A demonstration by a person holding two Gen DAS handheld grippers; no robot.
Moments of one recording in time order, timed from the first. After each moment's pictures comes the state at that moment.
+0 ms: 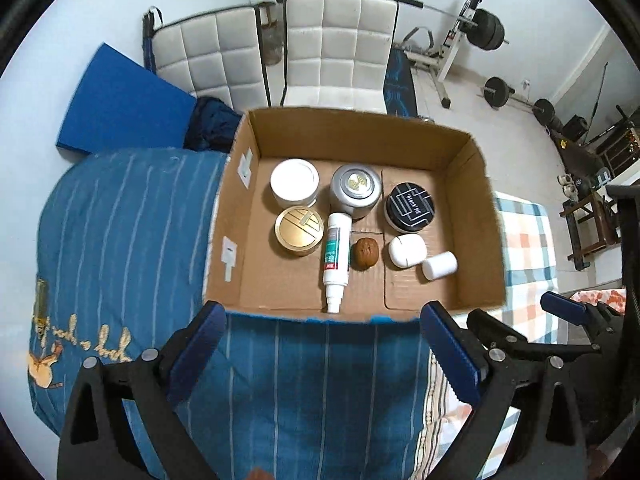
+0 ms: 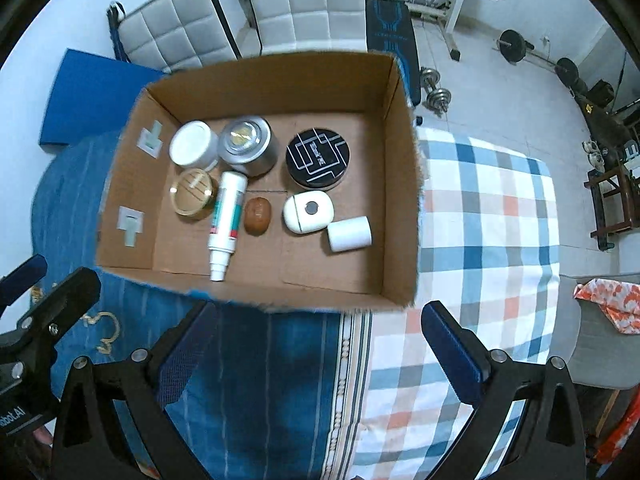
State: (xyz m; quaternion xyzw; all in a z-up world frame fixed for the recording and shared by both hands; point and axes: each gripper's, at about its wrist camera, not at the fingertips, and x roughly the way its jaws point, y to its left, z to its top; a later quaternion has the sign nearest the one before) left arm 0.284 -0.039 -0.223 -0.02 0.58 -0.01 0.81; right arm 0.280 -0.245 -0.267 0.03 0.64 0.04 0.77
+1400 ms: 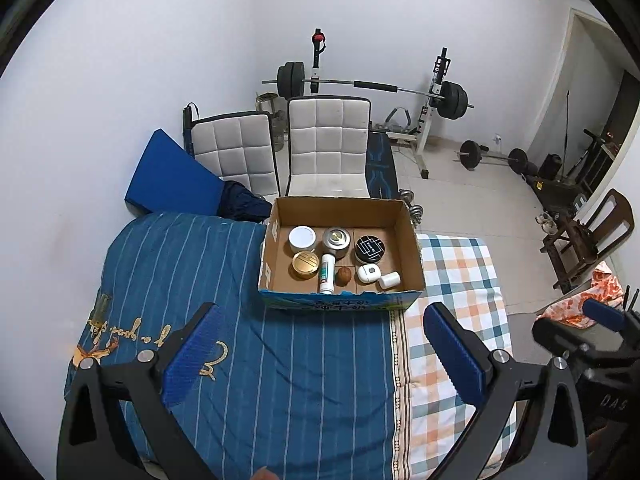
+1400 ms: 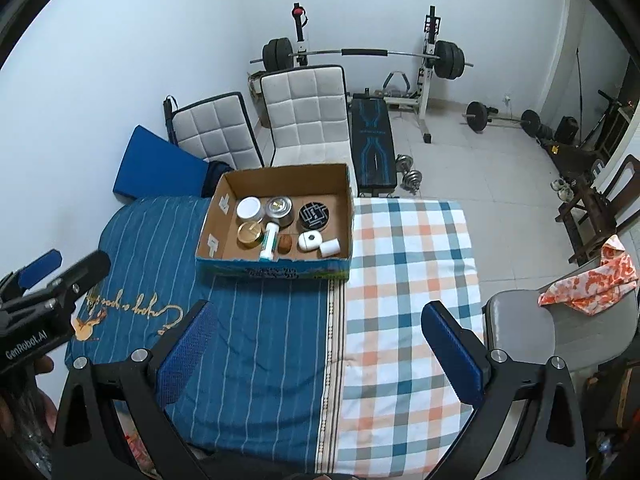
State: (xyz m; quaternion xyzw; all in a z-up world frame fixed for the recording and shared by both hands) left arm 0.107 -0.049 -0.027 -0.01 0.45 -0.01 0.90; right arm 0.059 -0.289 -0.028 0.04 0.48 0.03 0.87
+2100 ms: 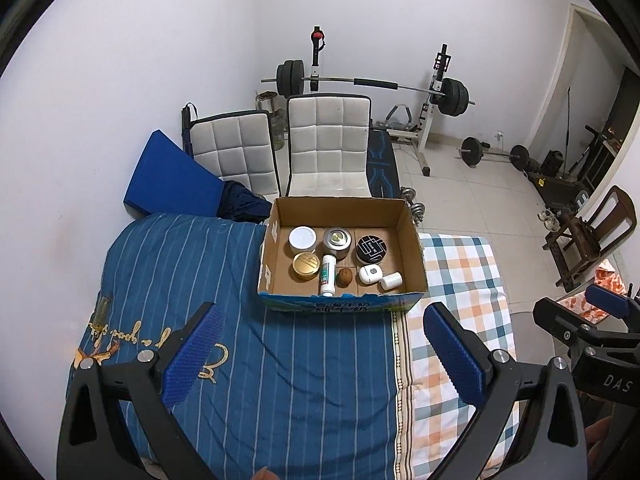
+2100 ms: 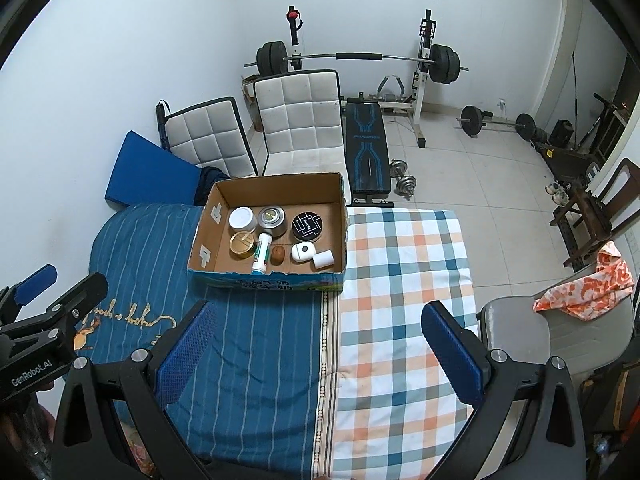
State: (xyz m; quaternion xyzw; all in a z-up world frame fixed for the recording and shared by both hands) left arm 0.110 -0.051 -0.033 0.00 0.45 -0.01 0.89; right arm 0.077 -0.287 -0.028 0.03 0.48 0.03 0.88
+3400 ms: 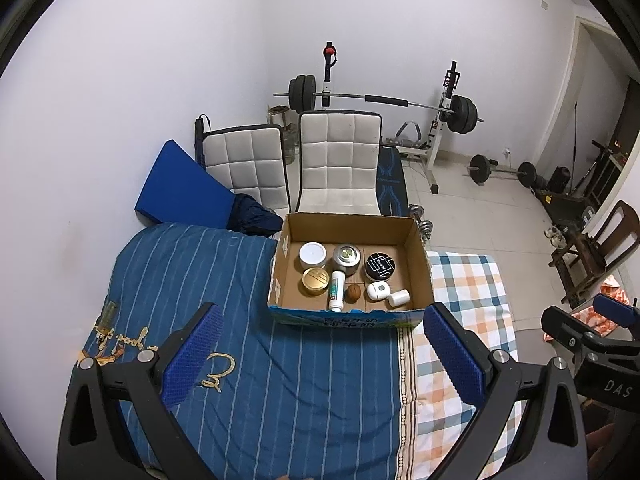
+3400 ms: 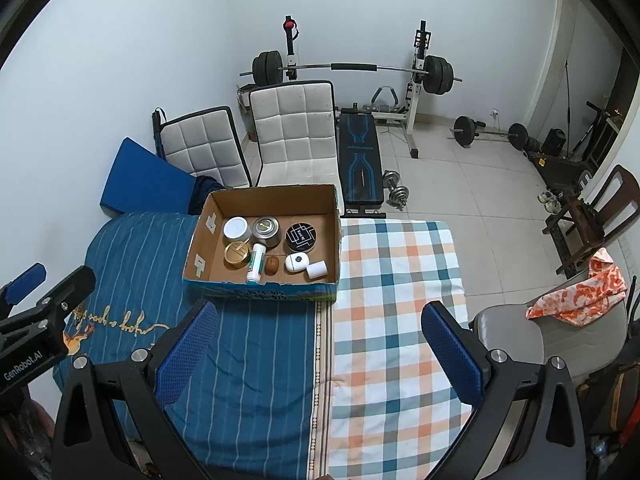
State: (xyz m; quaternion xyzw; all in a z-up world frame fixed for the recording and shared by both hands) left arm 0.113 -0.048 -0.023 -0.01 0.42 0.01 0.91; right arm 0.078 -0.285 -0.020 0.03 0.46 0.02 0.89
